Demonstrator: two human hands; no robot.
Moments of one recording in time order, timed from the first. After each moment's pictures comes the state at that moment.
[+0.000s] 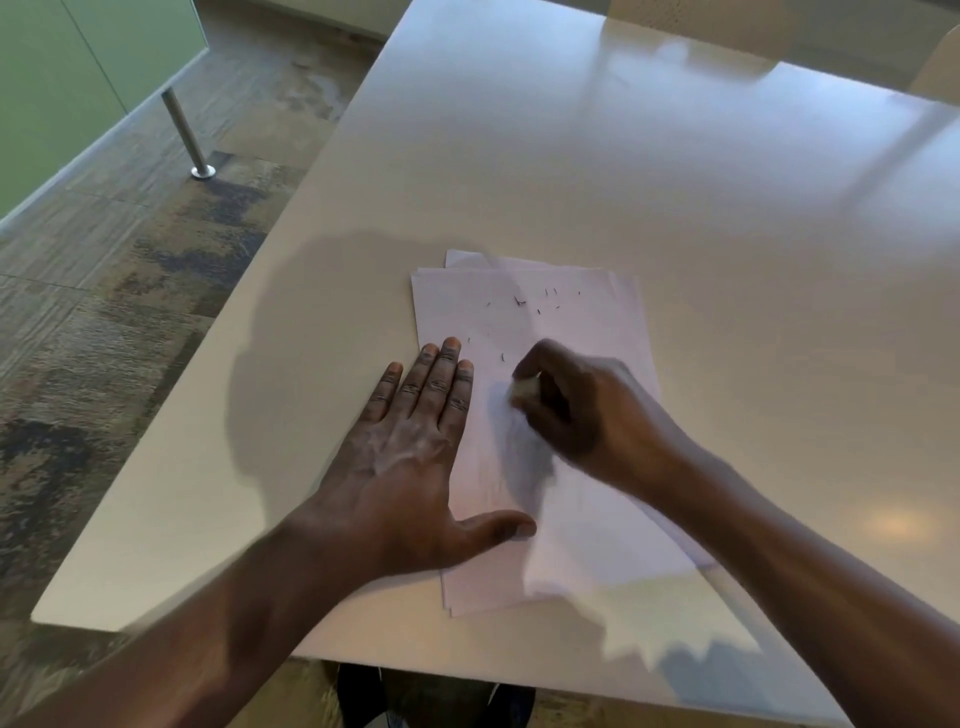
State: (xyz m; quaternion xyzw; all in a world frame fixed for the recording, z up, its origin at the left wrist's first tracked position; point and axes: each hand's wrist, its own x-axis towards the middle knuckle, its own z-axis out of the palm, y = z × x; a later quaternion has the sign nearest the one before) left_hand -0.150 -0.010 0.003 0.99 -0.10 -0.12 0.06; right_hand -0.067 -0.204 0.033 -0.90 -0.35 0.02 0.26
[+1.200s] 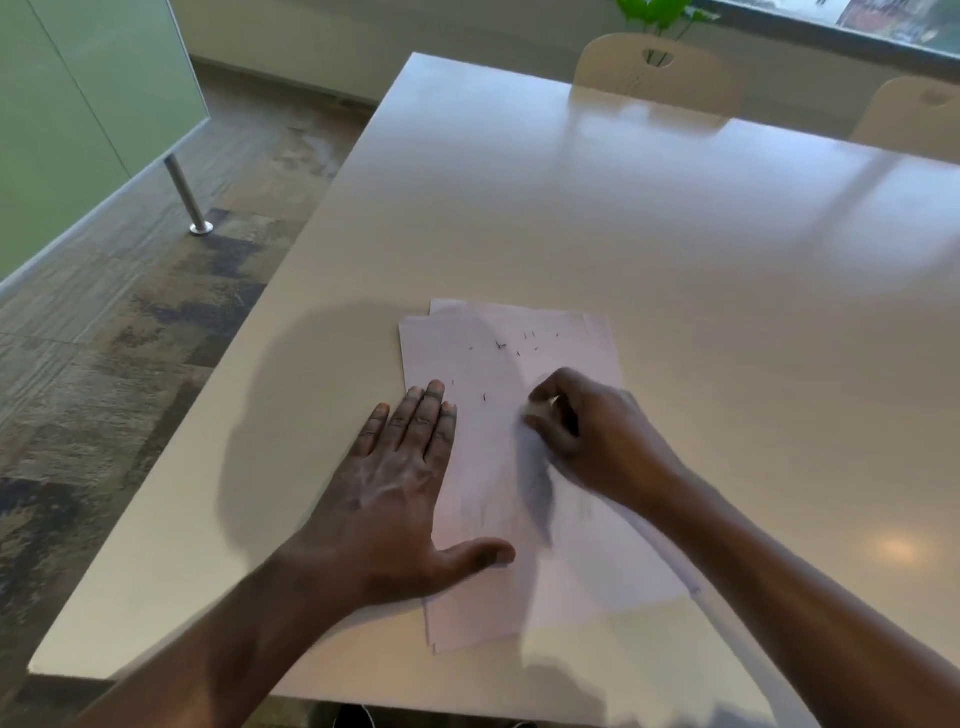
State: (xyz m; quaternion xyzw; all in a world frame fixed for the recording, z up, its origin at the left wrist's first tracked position) left_hand -0.148 -0.008 0.000 0.99 -0.10 -0.07 0.07; right_hand -0.054 -0.222 0.029 -0.94 -0.21 0.00 0.26
